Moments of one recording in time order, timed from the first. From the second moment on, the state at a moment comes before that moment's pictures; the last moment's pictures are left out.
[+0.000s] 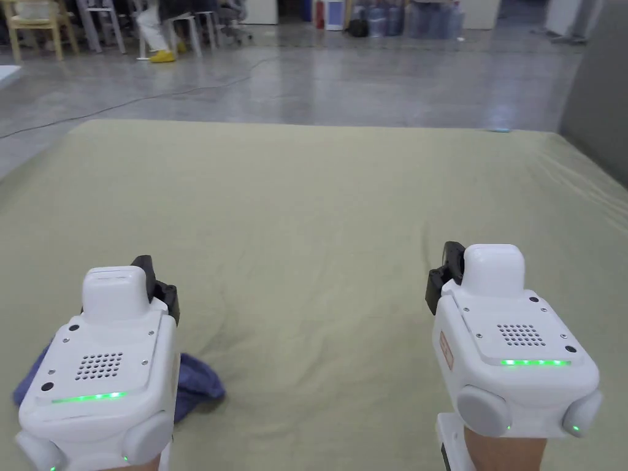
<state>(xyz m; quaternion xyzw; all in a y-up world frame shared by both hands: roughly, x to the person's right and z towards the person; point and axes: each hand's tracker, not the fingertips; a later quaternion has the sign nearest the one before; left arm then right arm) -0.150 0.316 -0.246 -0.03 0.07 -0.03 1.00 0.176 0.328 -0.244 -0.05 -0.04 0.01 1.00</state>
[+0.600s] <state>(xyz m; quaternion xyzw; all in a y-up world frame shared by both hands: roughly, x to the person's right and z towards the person) -0.254 0.303 -0.251 -0.22 0.16 0.02 0.96 0.029 0.320 -0.282 -0.08 0.12 -0.01 0.99</state>
